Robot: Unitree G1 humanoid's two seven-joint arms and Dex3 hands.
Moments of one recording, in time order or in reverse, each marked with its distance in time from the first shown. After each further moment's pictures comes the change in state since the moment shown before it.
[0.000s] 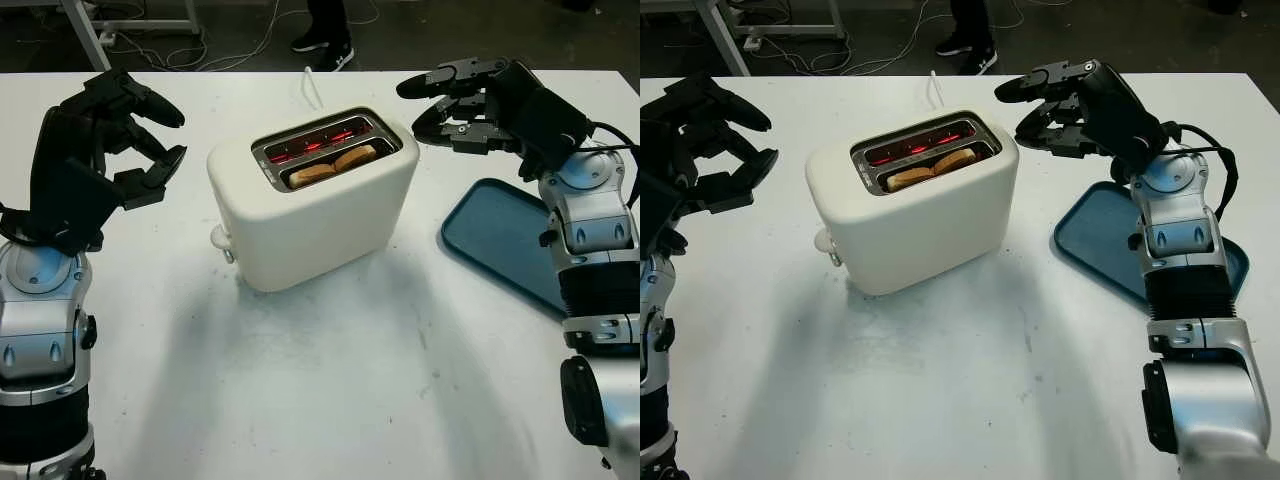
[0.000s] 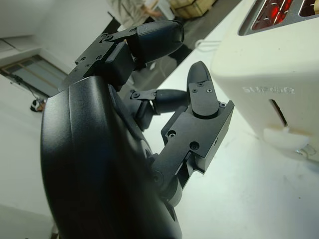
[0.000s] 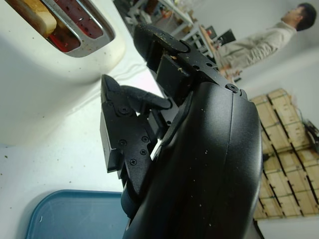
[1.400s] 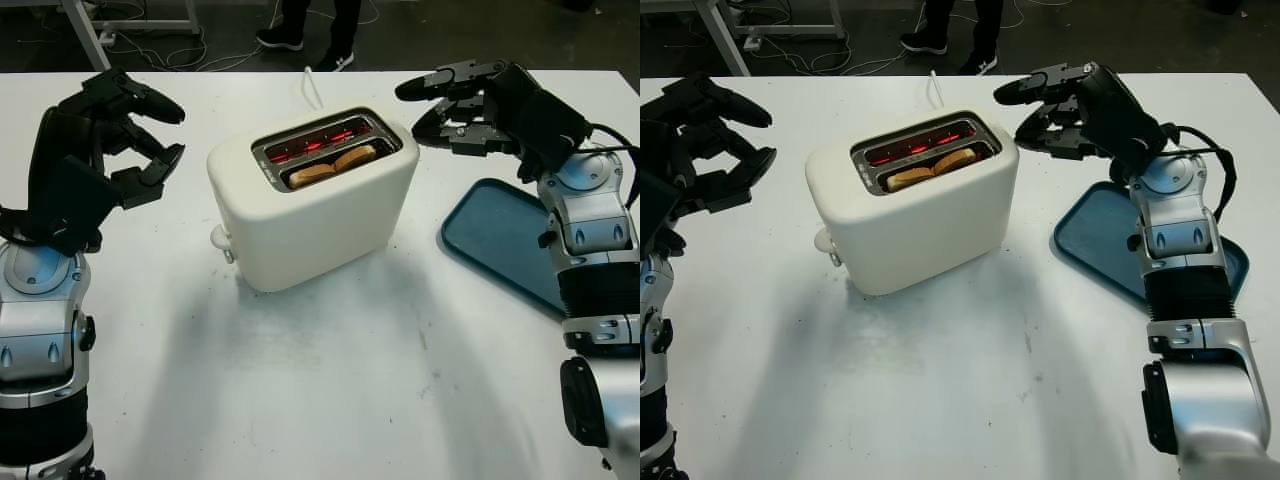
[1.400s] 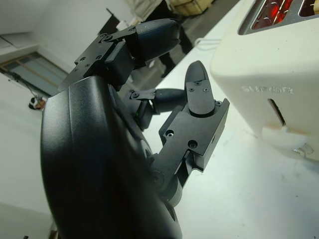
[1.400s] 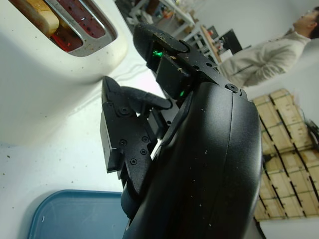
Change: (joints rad) left arm 0.001 0.000 0.001 -0.017 -0.001 0.029 0.001; right arm 0.002 0.000 0.002 0.005 0.009 -0.002 0.003
